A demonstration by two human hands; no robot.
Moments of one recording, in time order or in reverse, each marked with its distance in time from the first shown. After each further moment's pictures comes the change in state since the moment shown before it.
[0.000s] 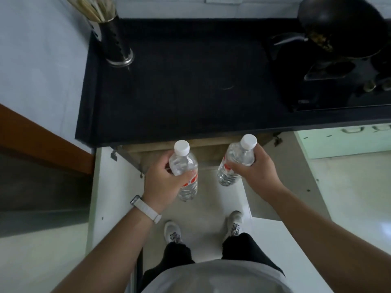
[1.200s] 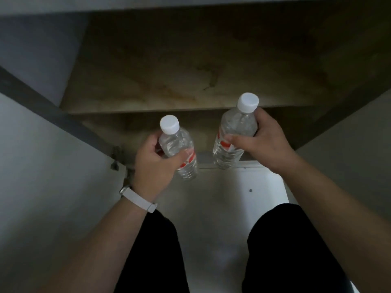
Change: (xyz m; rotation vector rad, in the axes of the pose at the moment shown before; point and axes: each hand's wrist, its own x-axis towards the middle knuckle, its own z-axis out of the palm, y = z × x) left_hand 0.168 -0.343 0.166 -0.006 0.298 0.022; right_hand 0.248 0.301 0.149 0.121 -0.236 -0.306
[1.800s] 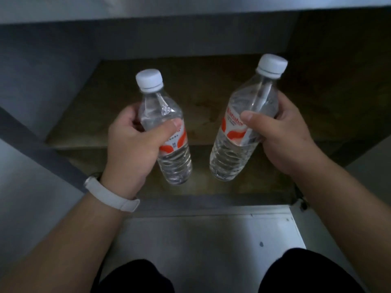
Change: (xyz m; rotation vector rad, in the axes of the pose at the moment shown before) left_hand 0.071 0.049 -0.001 -0.245 0.053 0.283; right_hand 0.049 -0.021 -0.010 0.258 0.078 -0.305
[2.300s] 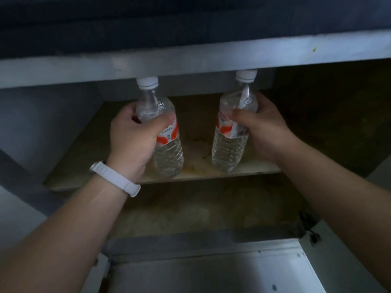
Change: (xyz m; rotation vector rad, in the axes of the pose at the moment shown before) left_hand 0.069 0.030 0.014 0.052 0.065 0.082; right_hand 0.077 -0.008 0.004 -0.033 0.126 -0.010
